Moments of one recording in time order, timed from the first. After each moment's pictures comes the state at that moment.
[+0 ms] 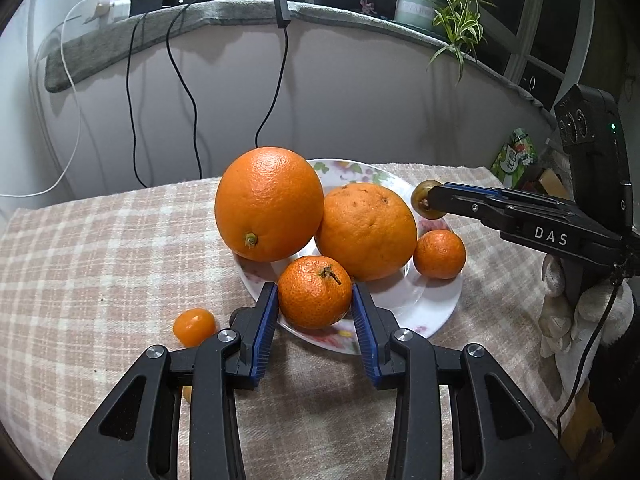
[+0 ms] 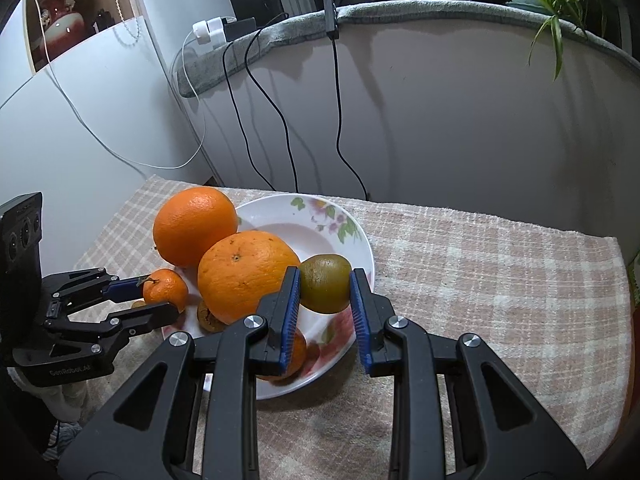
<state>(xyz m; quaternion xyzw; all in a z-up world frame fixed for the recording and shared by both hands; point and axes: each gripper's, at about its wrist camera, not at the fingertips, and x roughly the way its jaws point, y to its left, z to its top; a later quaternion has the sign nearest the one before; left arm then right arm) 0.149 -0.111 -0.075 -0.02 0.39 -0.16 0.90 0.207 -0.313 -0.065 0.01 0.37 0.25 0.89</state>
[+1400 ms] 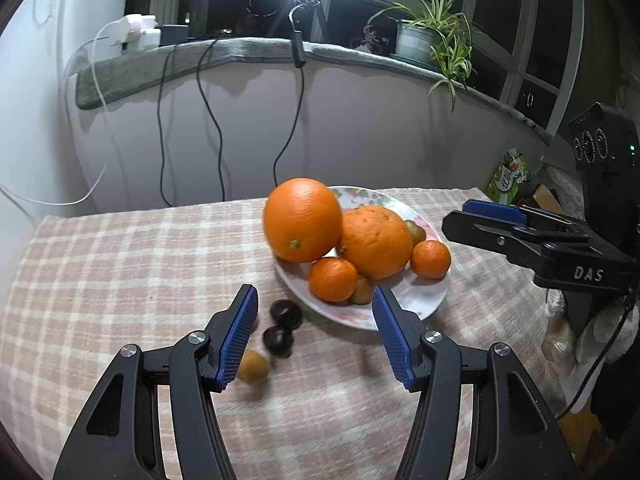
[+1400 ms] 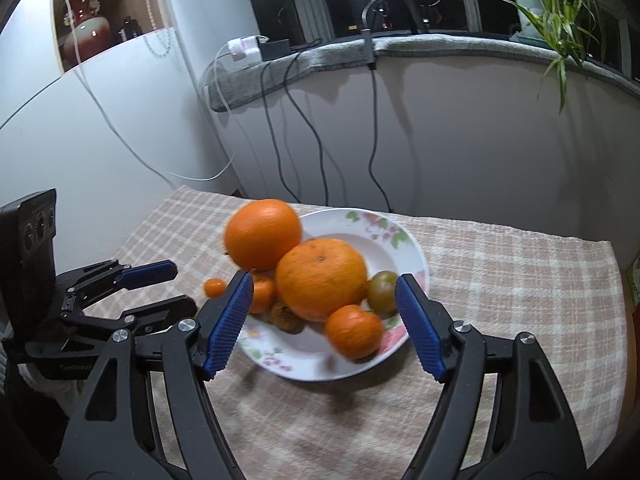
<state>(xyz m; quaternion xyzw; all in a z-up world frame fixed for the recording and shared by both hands) 0.111 -0.079 -0.050 -0.03 0.35 -0.15 0.92 0.154 -0.284 -0.033 0.01 0.34 0.27 0.90</state>
